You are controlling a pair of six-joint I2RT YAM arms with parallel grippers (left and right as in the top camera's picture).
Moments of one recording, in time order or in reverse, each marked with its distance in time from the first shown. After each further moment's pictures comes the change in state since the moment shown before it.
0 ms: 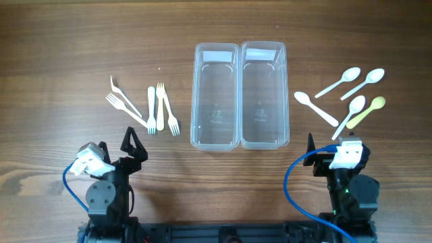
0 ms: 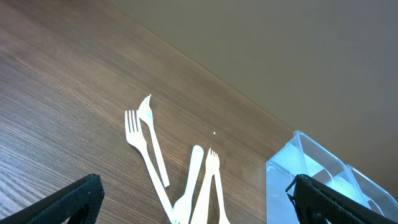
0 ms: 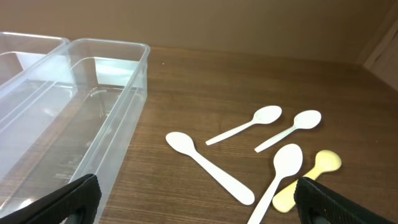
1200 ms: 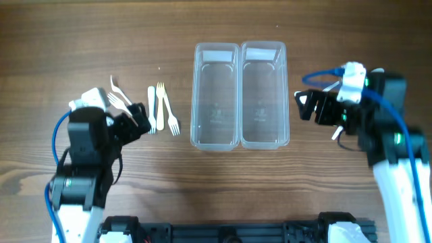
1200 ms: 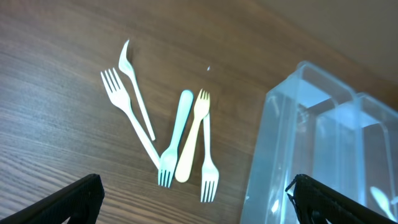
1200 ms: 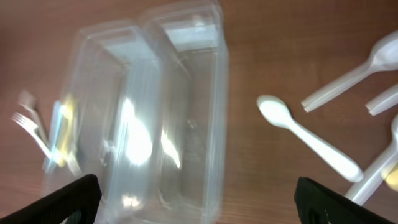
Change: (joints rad) left arm 0.000 0.837 0.705 -0.382 0.180 0.110; right arm 0.002 1.090 0.954 -0.486 -0.293 0.258
